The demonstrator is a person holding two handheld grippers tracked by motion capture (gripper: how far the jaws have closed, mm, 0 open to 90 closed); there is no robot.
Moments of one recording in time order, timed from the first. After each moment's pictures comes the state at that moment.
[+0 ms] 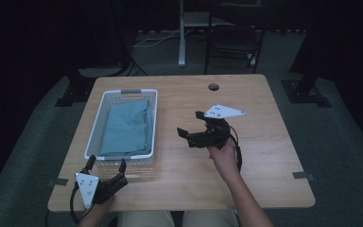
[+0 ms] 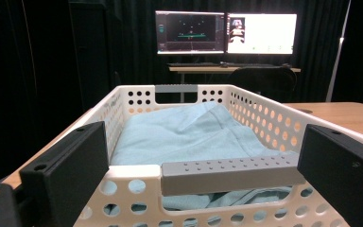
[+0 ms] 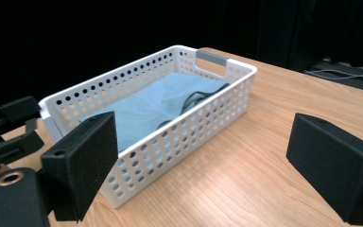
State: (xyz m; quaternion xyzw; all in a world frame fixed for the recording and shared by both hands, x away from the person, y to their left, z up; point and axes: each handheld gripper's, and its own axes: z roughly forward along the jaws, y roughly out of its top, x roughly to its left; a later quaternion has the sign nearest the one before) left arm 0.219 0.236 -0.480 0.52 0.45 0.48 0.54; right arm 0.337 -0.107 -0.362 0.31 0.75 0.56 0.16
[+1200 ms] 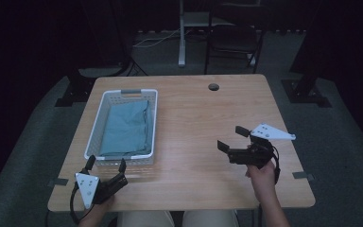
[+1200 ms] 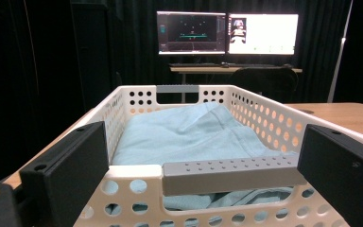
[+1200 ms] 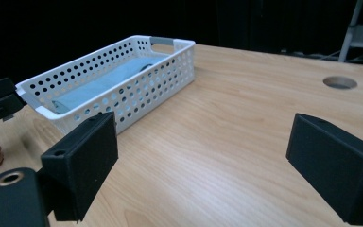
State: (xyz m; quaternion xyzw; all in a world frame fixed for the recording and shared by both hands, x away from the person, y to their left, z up) left arm 0.219 0.235 -0.480 0.52 0.45 0.48 0.54; right arm 0.289 -0.208 -0.385 0.37 0.72 0.56 0.19
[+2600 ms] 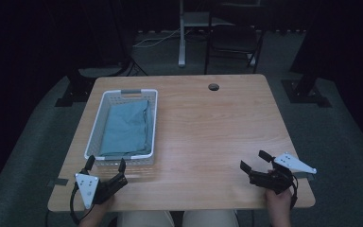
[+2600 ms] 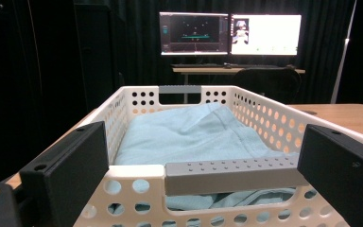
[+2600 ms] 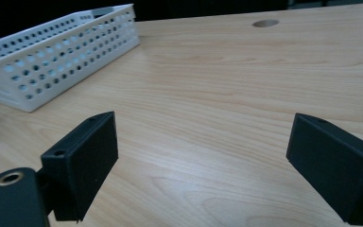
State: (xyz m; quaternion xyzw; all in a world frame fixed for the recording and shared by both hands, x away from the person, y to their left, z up) left arm 0.218 0.235 -0.480 0.52 0.46 0.49 0.54; right arm 0.250 -0.269 -0.464 0.45 0.67 0.54 0.22
